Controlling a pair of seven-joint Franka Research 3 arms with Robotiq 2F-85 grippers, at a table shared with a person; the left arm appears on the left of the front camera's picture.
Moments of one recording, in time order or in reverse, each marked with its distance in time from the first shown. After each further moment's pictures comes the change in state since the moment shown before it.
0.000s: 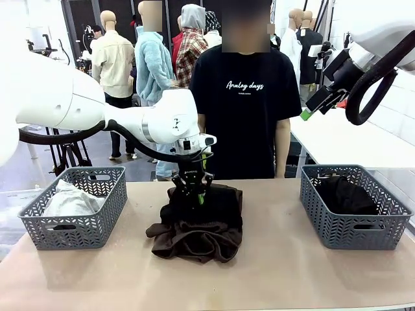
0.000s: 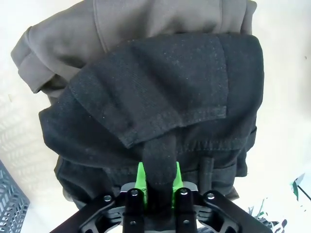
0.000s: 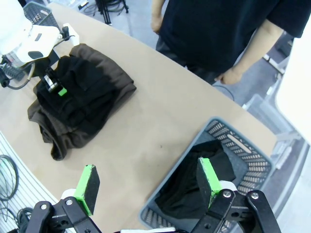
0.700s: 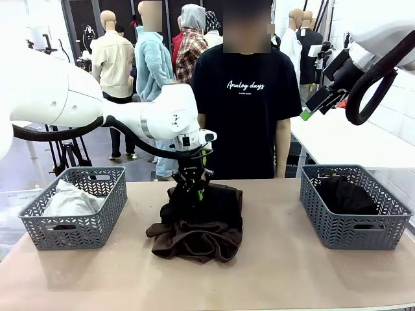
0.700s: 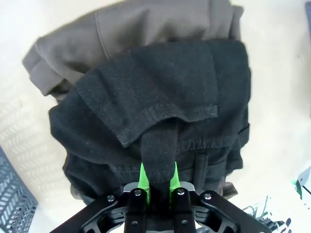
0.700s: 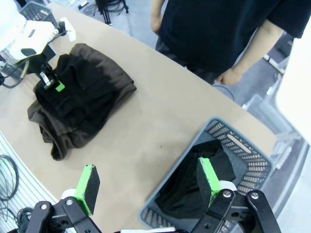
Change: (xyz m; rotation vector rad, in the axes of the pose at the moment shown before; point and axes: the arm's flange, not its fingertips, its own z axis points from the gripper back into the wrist) left arm -0.003 -0.005 0.026 0.015 -0.051 -0.038; right arm 0.000 0.000 0.000 0.000 0.000 0.000
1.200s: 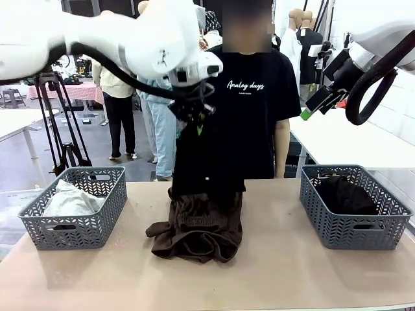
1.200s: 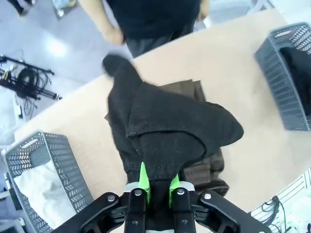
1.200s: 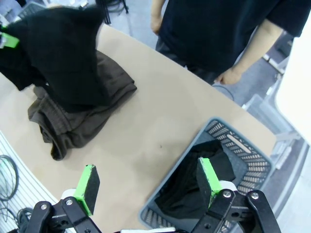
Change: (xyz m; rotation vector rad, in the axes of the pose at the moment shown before) left arm -0.059 -0.061 0.207 0.188 -0.425 -0.186; right arm 0.000 0.000 0.000 0.000 -0.001 0.000
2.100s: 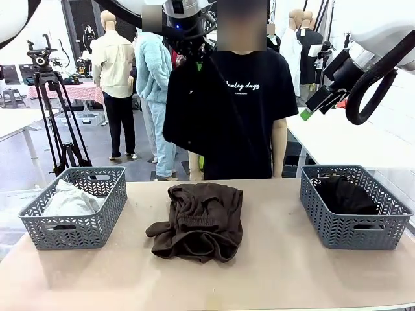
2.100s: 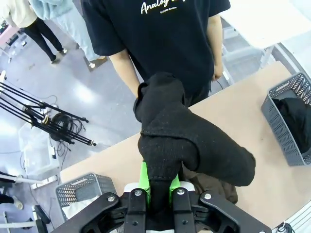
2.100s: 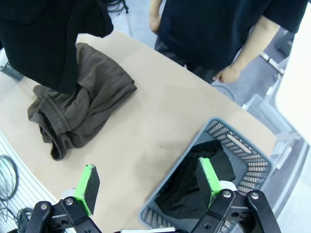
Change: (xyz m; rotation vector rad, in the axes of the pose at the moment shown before) left arm 0.053 0.012 0.111 0.138 -0.246 -0.055; right arm 0.000 0.000 0.000 0.000 0.000 0.000
